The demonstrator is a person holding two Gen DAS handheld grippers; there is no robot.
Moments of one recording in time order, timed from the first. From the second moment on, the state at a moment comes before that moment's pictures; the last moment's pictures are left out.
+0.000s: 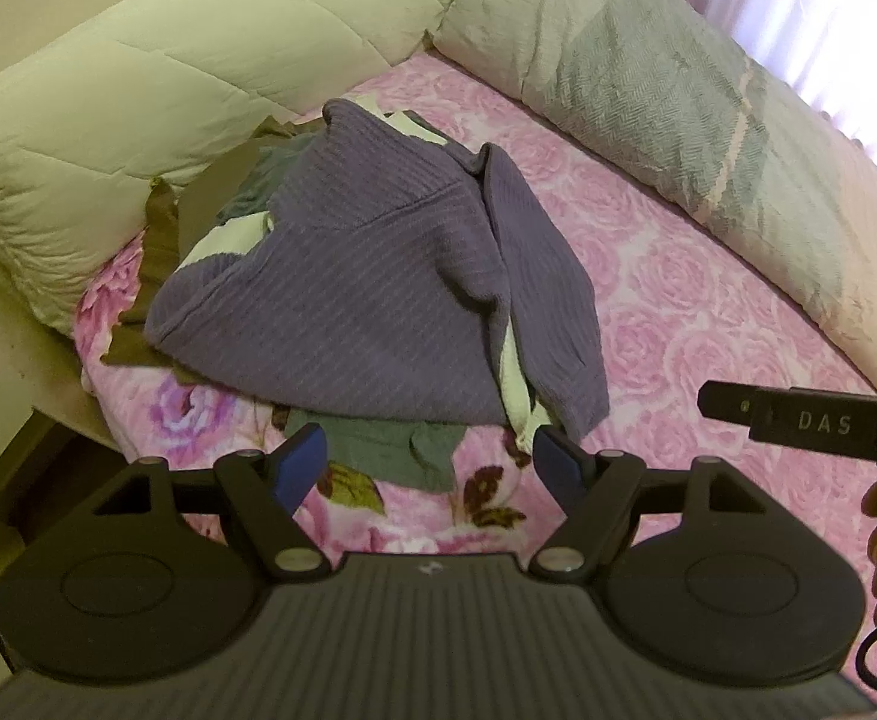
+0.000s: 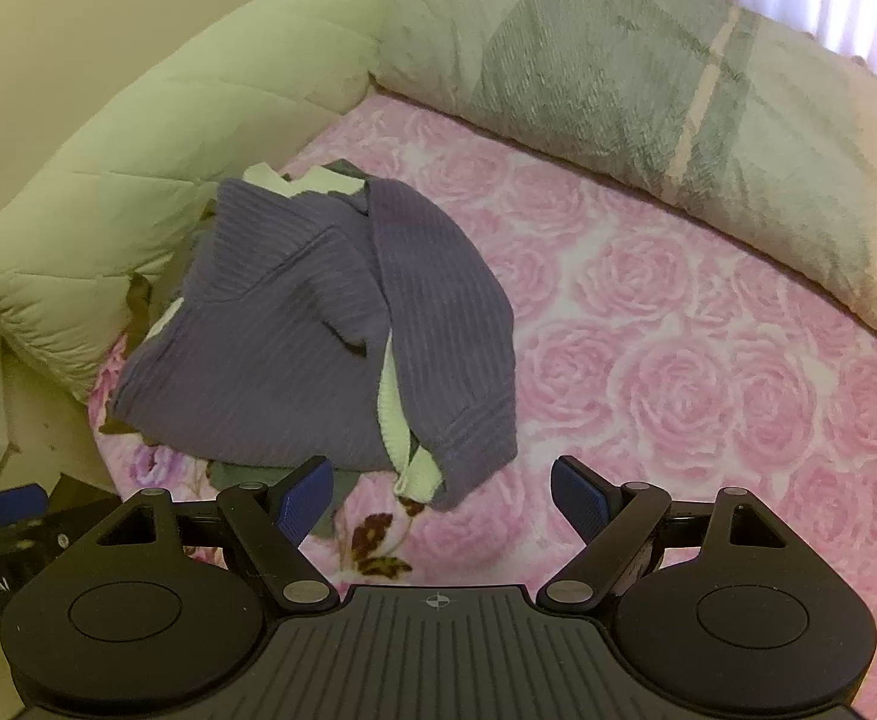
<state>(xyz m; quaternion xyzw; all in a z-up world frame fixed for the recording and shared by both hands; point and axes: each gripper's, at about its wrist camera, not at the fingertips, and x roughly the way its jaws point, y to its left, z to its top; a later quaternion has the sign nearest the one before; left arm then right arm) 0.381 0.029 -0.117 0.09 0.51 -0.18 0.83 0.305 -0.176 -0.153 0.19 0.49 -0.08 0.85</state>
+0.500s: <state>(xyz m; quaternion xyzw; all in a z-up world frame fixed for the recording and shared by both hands) 0.460 0.029 -0.173 0.11 0.54 -0.19 0.81 0.358 -0.181 -0.224 0.19 0.54 -0.10 0.81</state>
